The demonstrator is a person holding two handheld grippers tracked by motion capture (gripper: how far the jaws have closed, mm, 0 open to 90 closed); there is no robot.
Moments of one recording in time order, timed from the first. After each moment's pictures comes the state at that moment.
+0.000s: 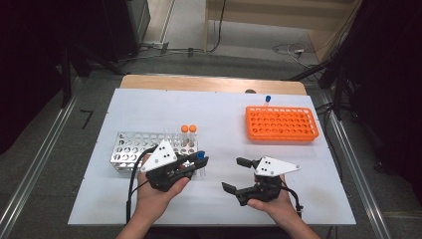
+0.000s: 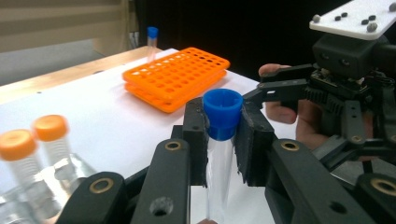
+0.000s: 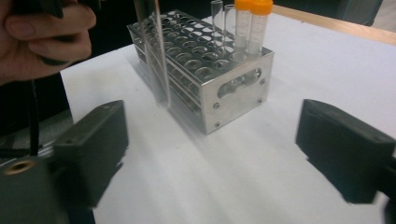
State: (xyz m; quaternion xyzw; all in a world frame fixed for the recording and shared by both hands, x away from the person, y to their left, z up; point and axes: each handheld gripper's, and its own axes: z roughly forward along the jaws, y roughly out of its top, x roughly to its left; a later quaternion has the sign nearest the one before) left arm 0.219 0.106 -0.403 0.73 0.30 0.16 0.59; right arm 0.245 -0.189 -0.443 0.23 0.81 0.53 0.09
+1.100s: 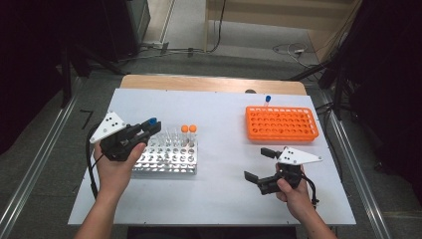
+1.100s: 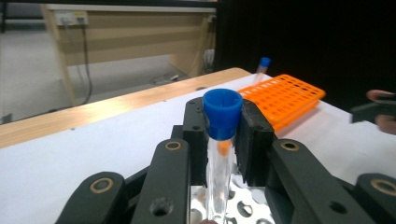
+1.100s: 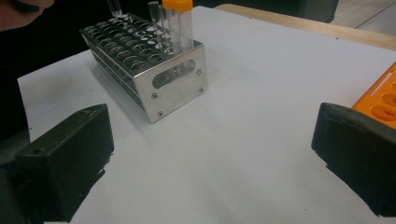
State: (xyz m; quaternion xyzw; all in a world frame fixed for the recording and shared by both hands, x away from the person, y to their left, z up) left arm 0.260 0.204 -0.386 0.67 0.40 0.25 0.57; right arm 0.273 -0.239 -0.446 0.27 0.80 0.53 0.11
